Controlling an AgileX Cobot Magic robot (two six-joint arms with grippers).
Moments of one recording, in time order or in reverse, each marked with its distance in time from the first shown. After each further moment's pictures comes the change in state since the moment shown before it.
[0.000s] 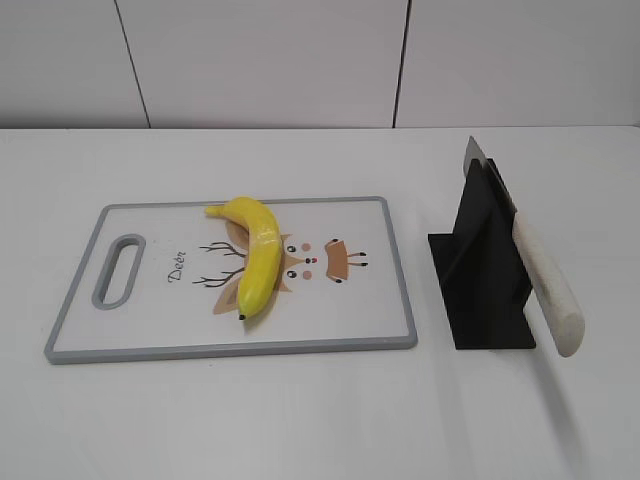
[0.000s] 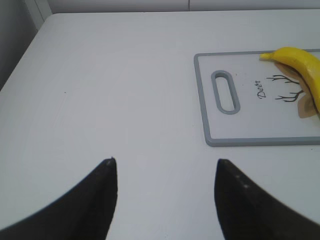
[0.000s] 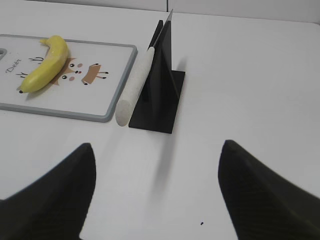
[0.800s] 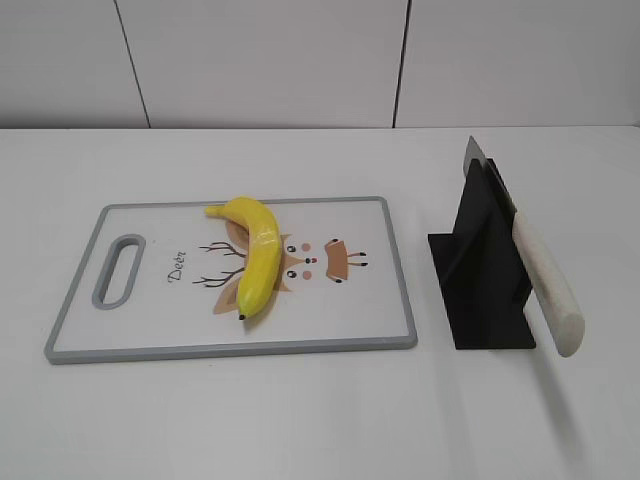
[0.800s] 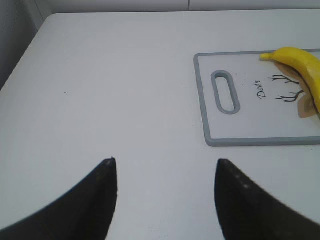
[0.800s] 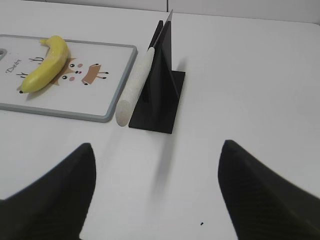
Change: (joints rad) left arm 0.000 0.000 0.000 0.000 0.000 0.000; right arm 0.000 0.000 0.000 0.001 0.000 0.000
